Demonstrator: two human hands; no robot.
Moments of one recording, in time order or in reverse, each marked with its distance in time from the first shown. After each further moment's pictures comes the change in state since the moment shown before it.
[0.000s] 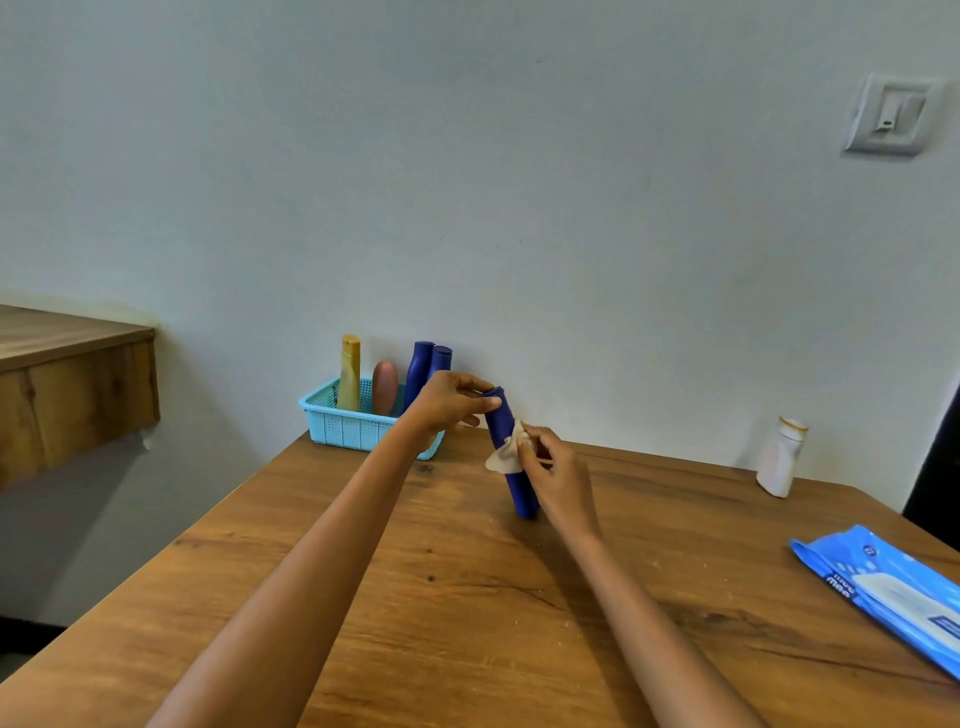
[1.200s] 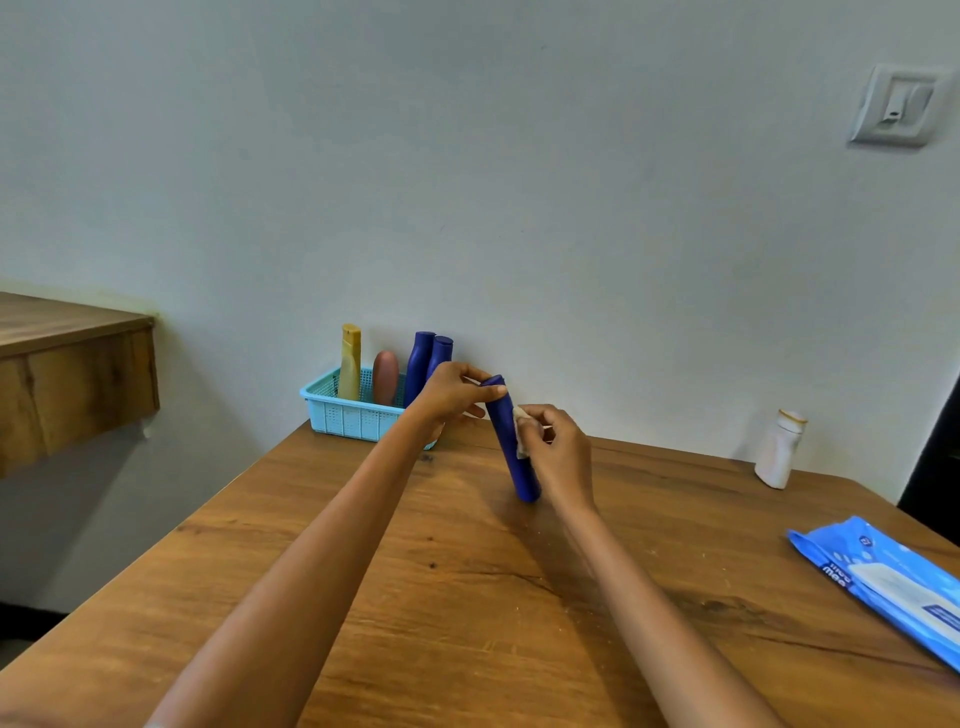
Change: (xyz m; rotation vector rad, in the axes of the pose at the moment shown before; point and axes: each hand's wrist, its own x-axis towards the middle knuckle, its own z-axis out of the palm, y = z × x) left_hand 0.008 -0.006 0.007 -0.049 0.055 -0.044; right_hand 0.010 -0.020 0.001 0.072 0.090 0.073
